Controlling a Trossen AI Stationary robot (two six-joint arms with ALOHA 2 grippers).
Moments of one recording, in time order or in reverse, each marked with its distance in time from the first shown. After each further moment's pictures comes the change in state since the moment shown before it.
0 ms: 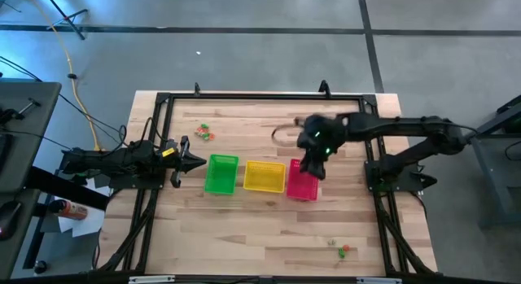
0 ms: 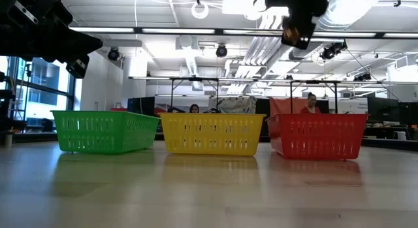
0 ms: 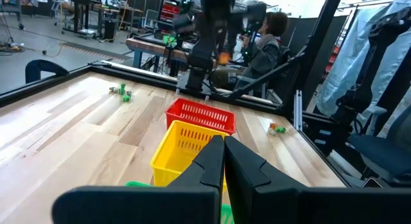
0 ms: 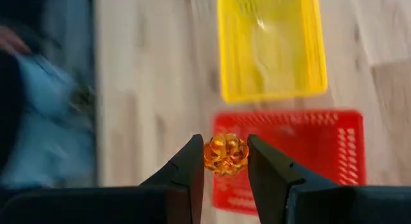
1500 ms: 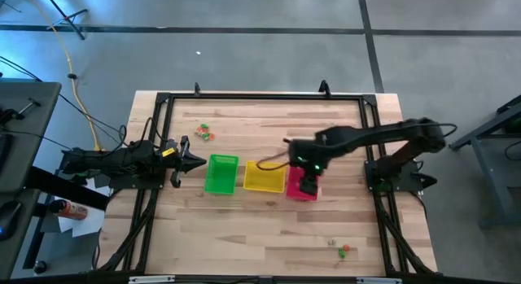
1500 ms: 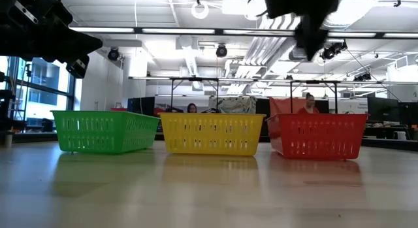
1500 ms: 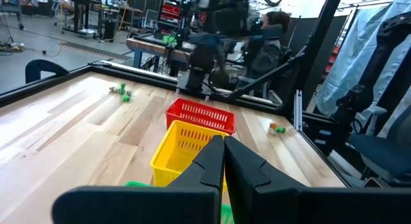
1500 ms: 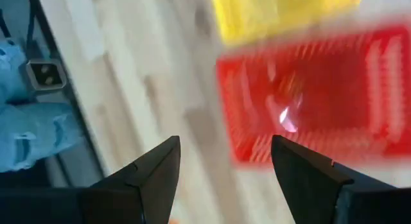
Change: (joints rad) left arm 0.000 0.000 0.000 0.000 0.000 0.000; right arm 0.181 0.137 0.115 -0.203 0.087 0.287
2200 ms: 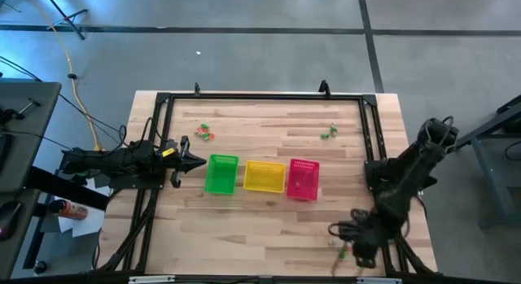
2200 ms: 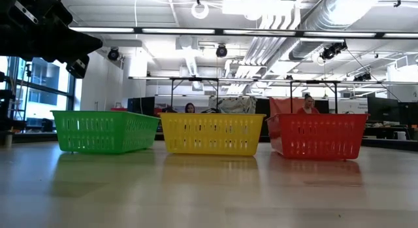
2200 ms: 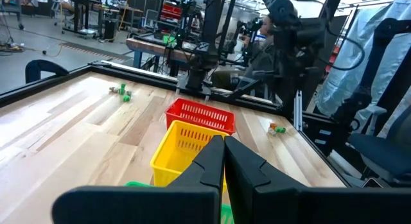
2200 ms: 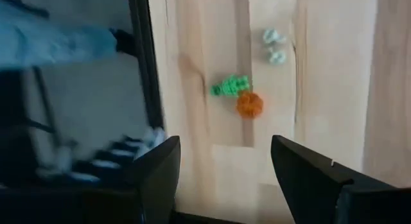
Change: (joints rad) left arm 0.000 0.000 0.000 0.000 0.000 0.000; right arm 0.882 -0.089 -0.352 0.331 0.187 0.563
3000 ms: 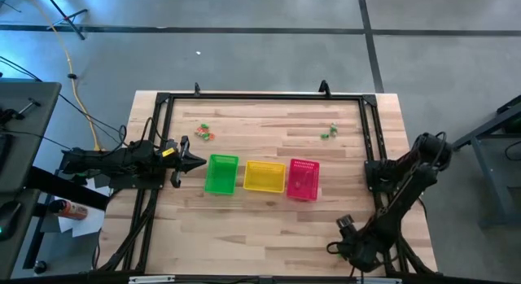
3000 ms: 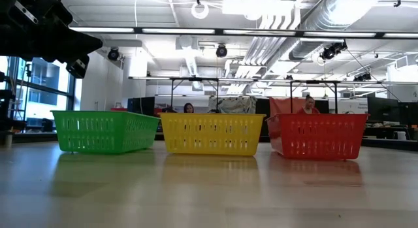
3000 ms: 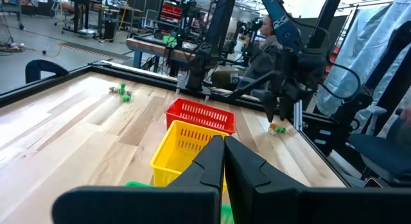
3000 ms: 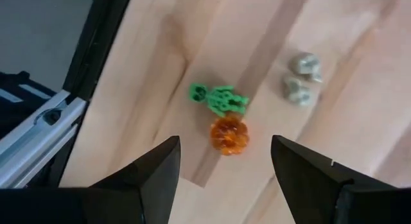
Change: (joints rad) left arm 0.000 0.000 0.000 0.000 0.000 0.000; right arm 0.037 0.205 -0.032 0.122 0.078 -0.516
